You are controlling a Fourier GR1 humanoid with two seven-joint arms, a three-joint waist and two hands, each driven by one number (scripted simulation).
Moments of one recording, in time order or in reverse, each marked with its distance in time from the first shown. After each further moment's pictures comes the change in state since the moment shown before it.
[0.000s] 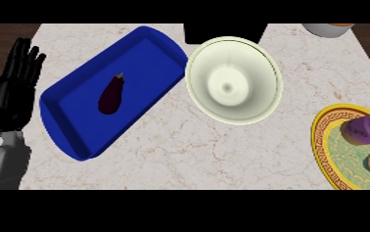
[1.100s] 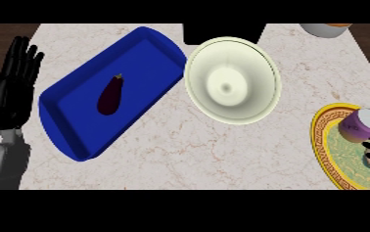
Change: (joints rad) left arm -0.015 -0.014 0.028 0.009 -0.018 -0.013 0.010; right arm -0.297 0.124 0.243 0.250 0.140 -0.089 -0.019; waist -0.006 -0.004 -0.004
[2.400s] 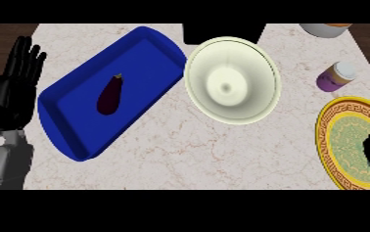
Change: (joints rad) left arm 0.003 -0.033 0.010 -0.039 -0.039 -0.009 0.031; right arm -0.262 0.151 0.058 0.326 0.126 -0.104 -0.029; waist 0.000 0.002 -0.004
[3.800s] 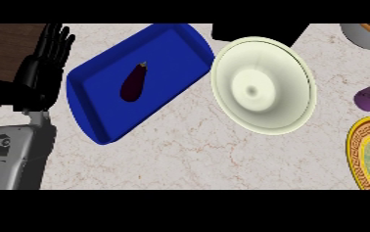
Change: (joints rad) left arm -0.137 -0.044 -0.077 0.041 -0.013 -0.026 0.000; right arm -0.809 -0.074 -0.128 0.464 -0.084 0.250 0.088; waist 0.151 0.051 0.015
